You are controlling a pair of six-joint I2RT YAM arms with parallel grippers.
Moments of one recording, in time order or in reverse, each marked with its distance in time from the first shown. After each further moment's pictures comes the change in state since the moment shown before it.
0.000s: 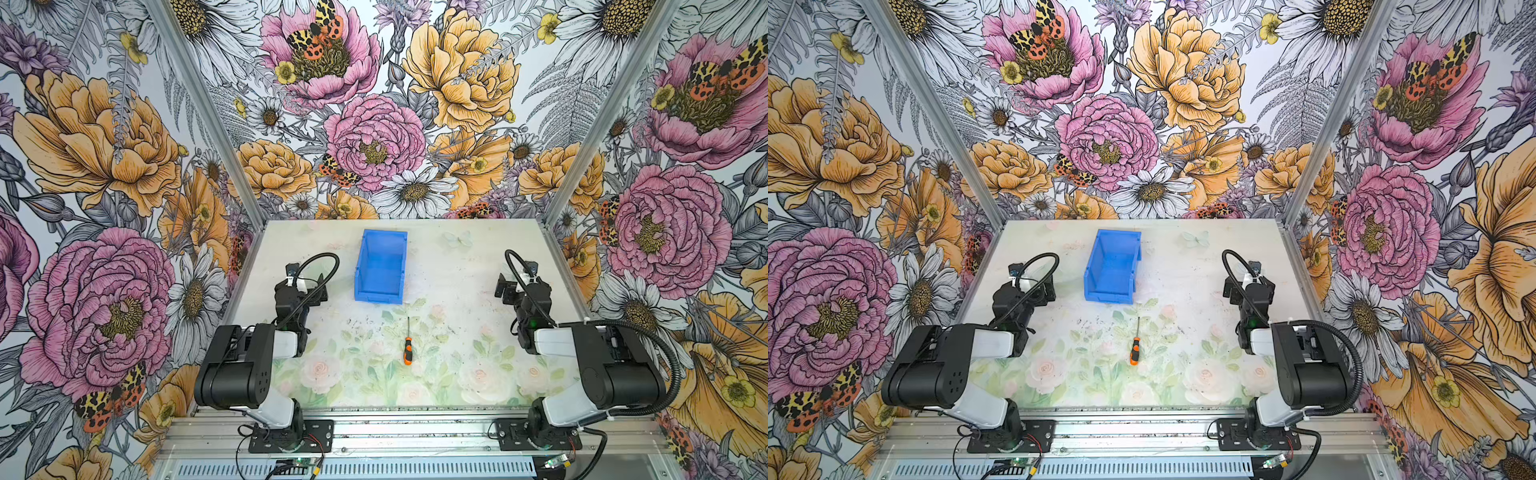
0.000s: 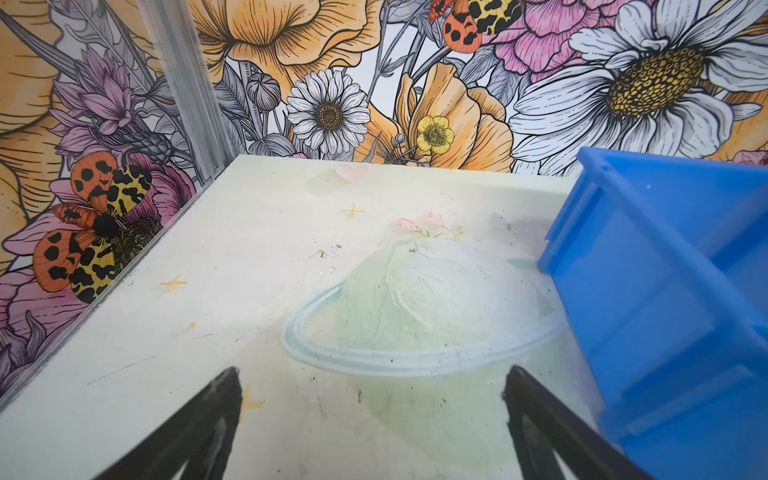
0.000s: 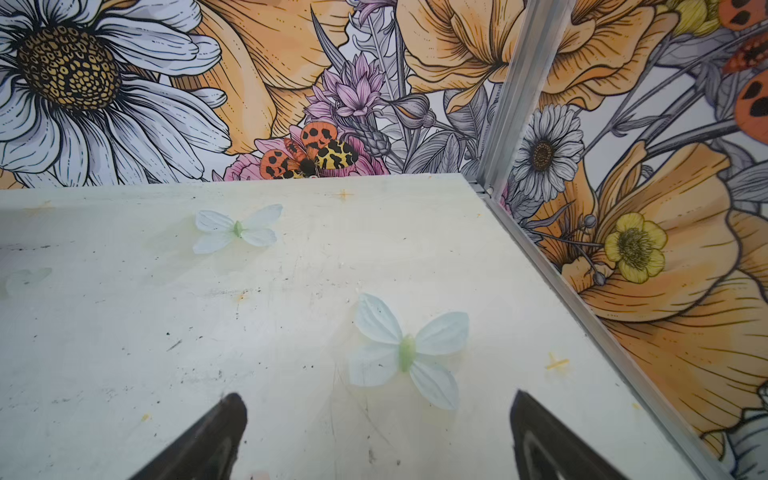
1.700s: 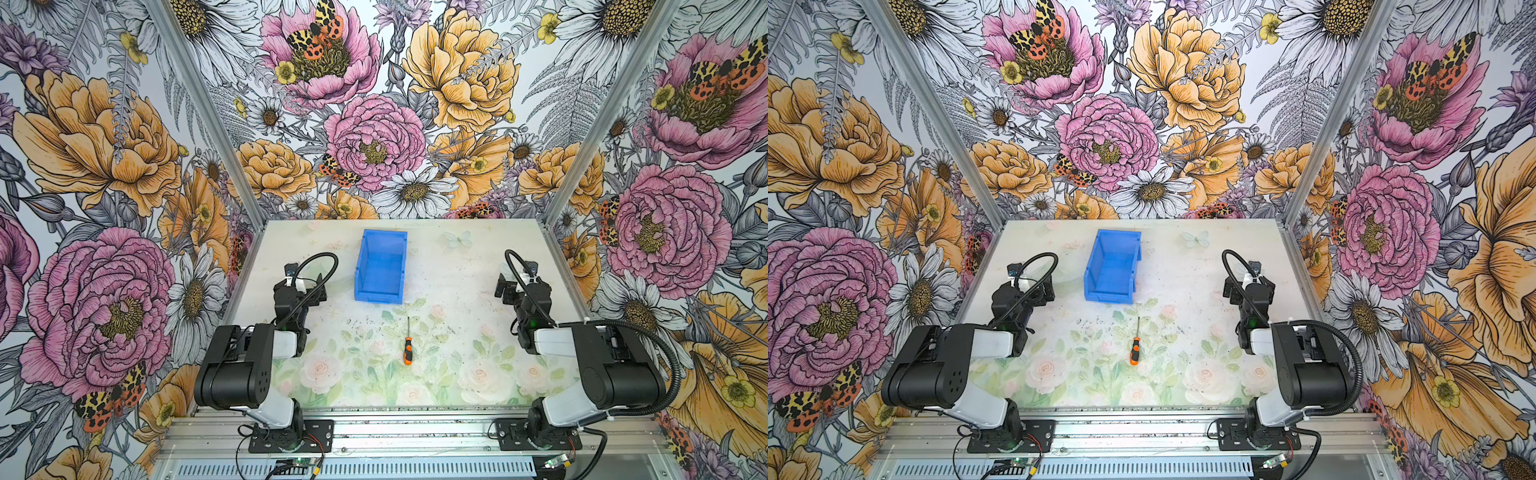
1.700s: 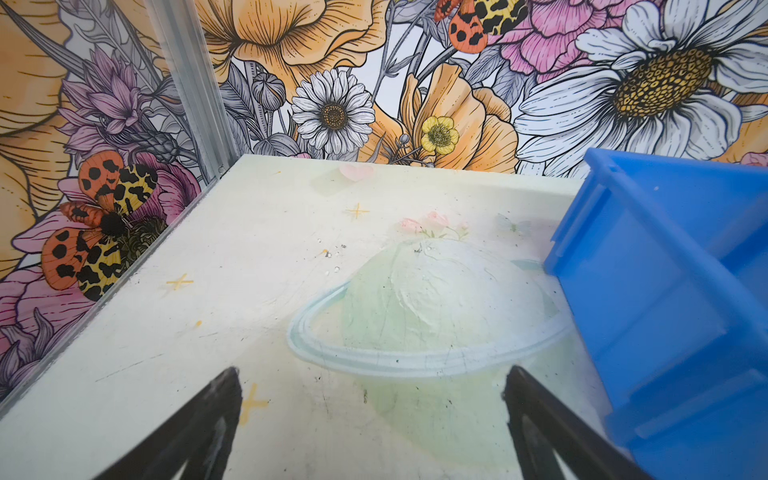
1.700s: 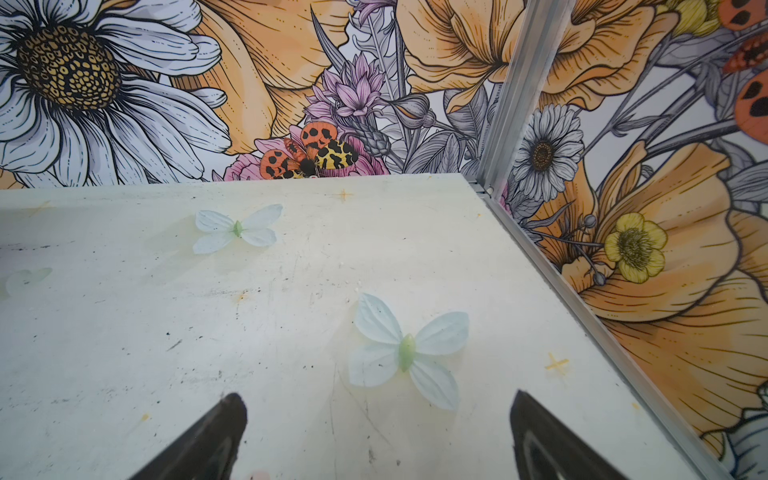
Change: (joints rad) left arm 0.010 0.000 0.000 0.000 0.001 -0.001; right arm 0.000 0.000 0.000 0.000 0.000 0.000
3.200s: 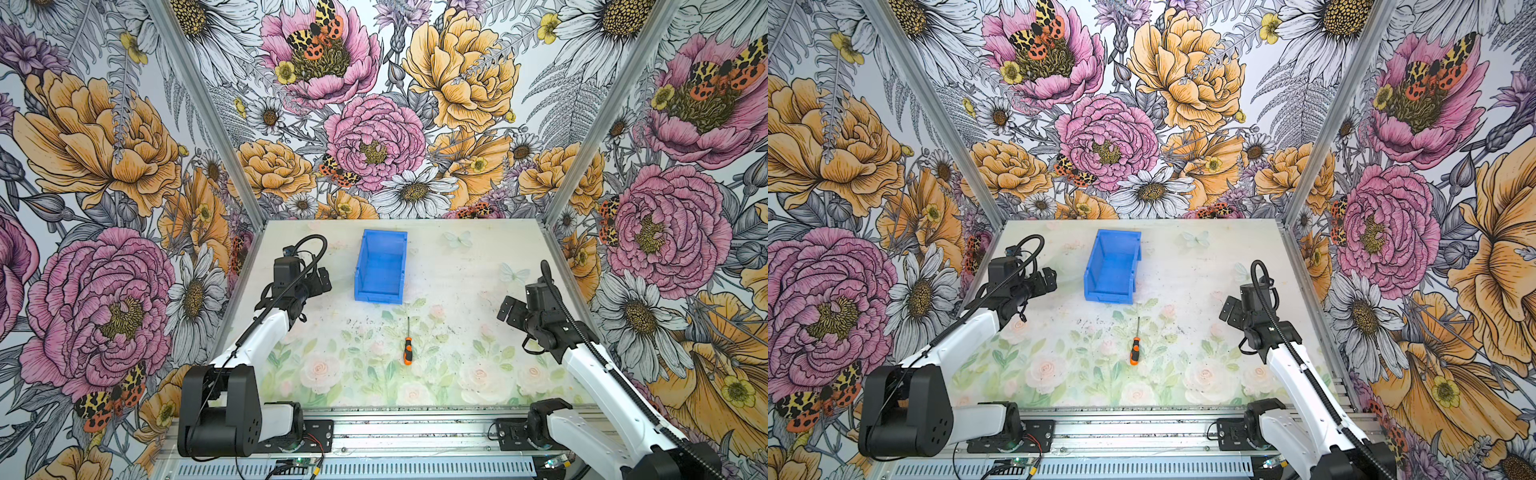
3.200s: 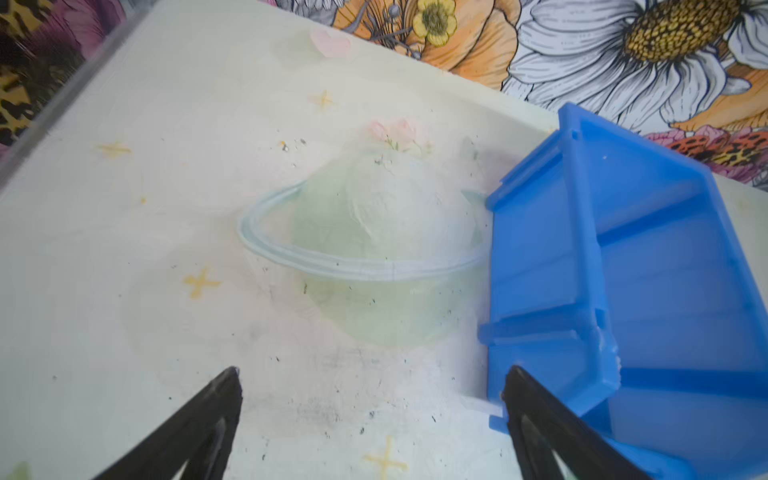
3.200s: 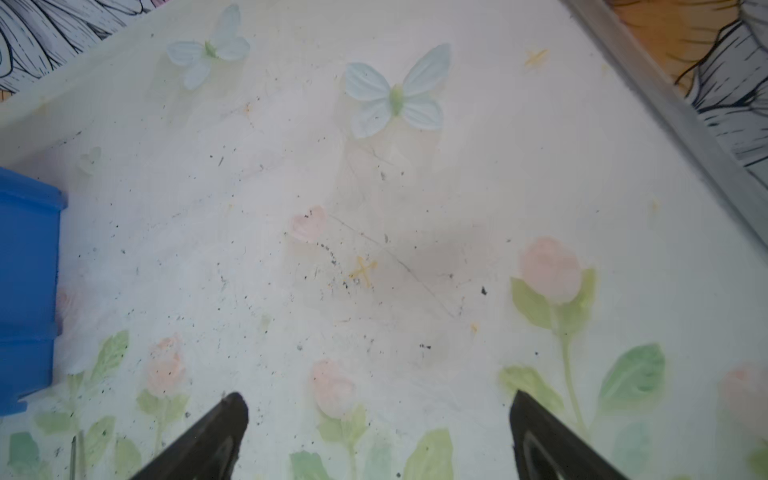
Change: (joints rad) left arm -0.055 -0.241 0.388 -1.083 0.085 -0.251; right arm 0.170 -0.587 0.264 -1.479 -0.020 0.534
